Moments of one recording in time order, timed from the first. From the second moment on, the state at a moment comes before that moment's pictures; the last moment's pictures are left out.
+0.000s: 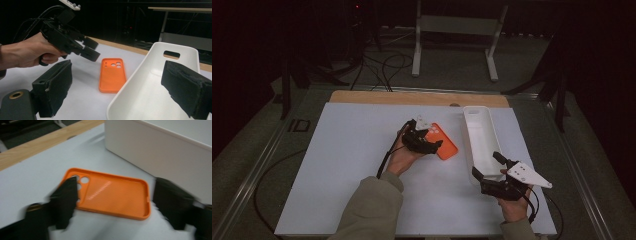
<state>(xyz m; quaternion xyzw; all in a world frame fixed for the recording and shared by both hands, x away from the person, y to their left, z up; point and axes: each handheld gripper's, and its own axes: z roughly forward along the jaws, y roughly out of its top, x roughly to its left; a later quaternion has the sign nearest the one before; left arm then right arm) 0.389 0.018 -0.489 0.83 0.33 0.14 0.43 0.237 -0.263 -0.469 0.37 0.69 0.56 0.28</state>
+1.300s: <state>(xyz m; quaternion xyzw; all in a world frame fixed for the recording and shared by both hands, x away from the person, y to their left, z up) 0.387 -0.027 -0.537 0.87 0.32 0.05 0.36 0.236 -0.266 -0.468 0.37 0.68 0.56 0.29</state>
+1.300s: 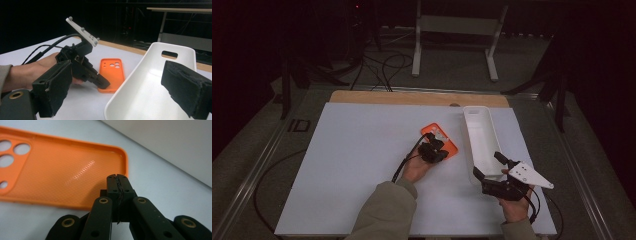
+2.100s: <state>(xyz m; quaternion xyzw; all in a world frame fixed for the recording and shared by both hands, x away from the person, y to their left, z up) 0.376 0.026 -0.531 0.88 0.35 0.07 0.33 0.235 -0.267 -0.469 0.37 0.68 0.56 0.29</state>
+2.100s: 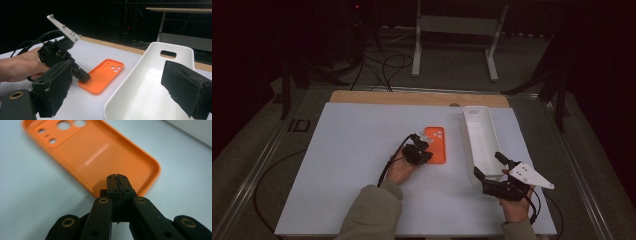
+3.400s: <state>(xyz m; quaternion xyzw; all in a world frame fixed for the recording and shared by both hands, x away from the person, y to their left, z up) 0.341 0.158 -0.531 0.85 0.41 0.12 0.31 0.253 -0.271 -0.475 0.36 0.71 0.54 0.28</state>
